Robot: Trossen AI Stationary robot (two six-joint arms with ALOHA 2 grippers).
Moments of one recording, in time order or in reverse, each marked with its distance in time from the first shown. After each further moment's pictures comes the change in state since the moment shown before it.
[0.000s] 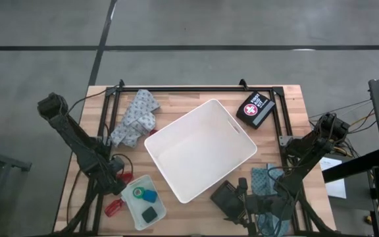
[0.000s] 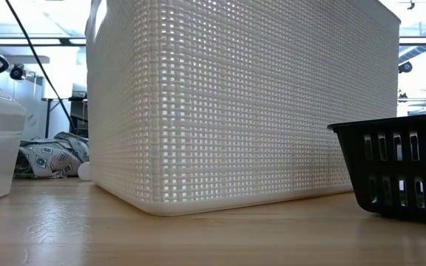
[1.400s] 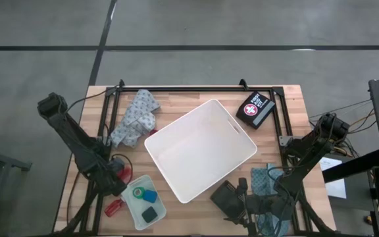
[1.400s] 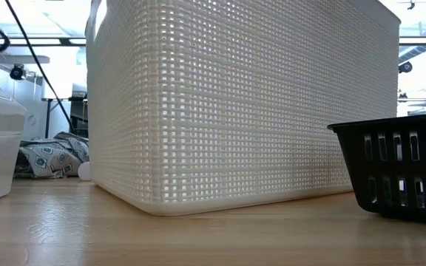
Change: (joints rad) left arm 0.000 0.000 0.098 -0.091 -0.038 0.001; right arm 0.000 0.001 0.000 0.000 0.000 0.000
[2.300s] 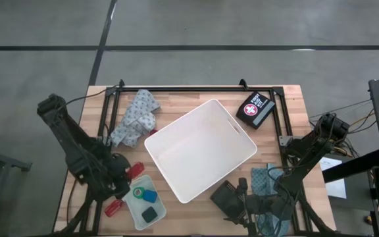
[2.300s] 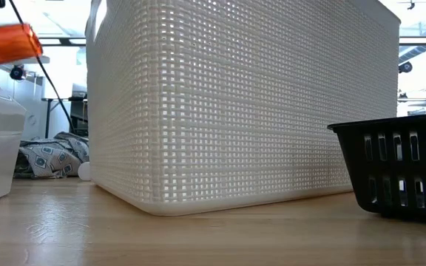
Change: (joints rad) left arm 0.000 0.042 0.315 -0.133 -0.431 0.234; right arm 0.000 0.000 0.000 0.000 0.000 0.000
